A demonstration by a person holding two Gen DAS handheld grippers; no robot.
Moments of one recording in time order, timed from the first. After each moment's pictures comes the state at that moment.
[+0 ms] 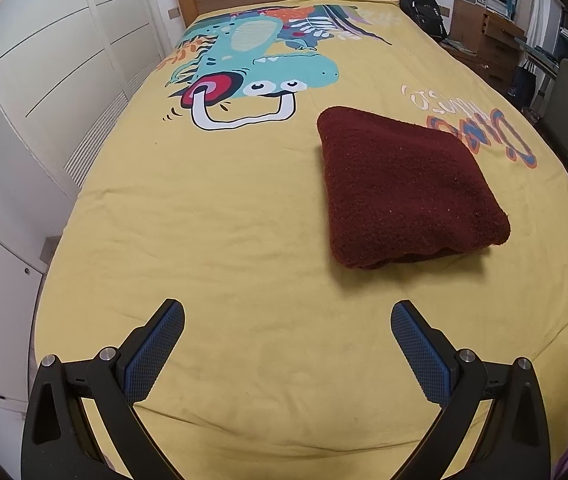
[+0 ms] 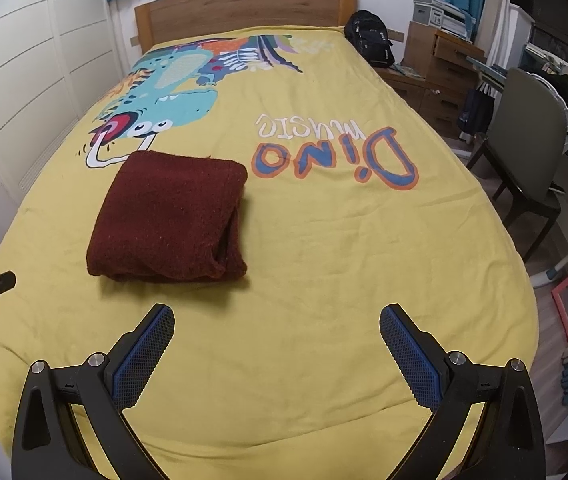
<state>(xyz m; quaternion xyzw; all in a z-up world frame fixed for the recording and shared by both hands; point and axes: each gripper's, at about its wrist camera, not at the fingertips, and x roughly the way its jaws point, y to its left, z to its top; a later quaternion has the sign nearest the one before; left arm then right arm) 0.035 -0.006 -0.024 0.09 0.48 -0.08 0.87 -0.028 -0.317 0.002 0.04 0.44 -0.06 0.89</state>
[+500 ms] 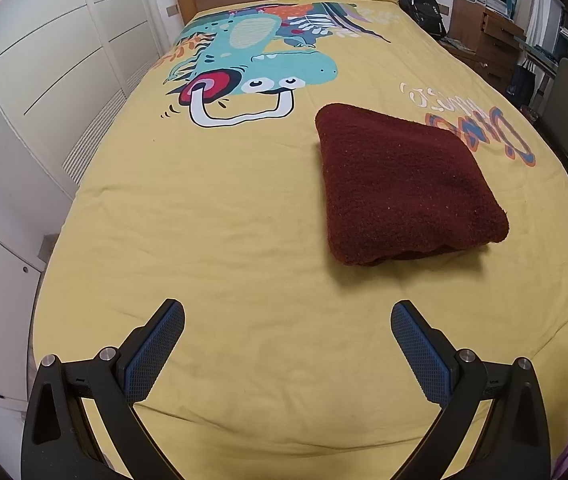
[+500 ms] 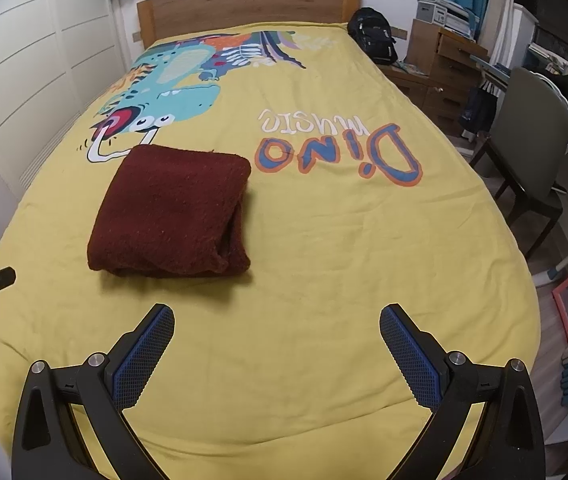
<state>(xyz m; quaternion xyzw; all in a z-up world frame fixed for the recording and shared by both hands) 0.035 -0.010 -0.026 0.09 0.48 -0.08 0.87 -0.027 -0.316 -0.003 0.04 0.45 -0.06 0.89</state>
